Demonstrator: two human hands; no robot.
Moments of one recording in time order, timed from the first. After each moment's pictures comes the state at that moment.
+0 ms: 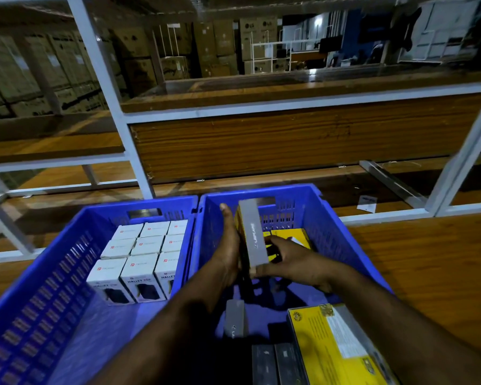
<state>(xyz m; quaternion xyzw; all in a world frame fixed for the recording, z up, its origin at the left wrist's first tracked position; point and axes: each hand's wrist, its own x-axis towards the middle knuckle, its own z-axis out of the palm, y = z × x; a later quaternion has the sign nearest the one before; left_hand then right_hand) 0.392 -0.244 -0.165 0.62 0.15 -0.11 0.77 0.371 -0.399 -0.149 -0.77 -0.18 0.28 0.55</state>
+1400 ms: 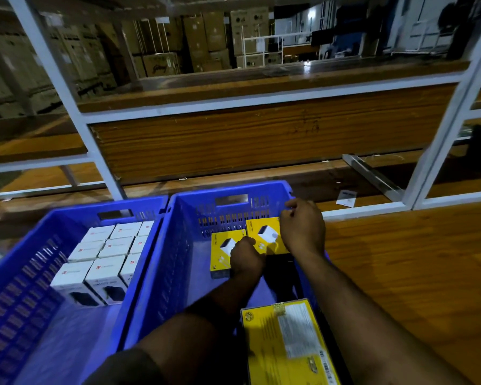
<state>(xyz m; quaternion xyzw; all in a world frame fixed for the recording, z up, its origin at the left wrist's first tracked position) 0.443 -0.340 -0.260 0.92 0.15 0.03 0.37 0.423 -0.450 -0.151 -0.89 0.10 -0.21 0.40</state>
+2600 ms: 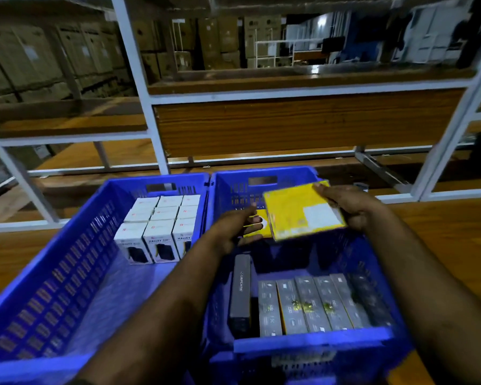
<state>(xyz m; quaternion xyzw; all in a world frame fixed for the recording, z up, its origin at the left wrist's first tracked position) 0.336 -0.225 -0.164 0.63 0.13 -0.14 0.75 0.379 -0.477 -0.127 -0.69 0.06 0.12 0.71</state>
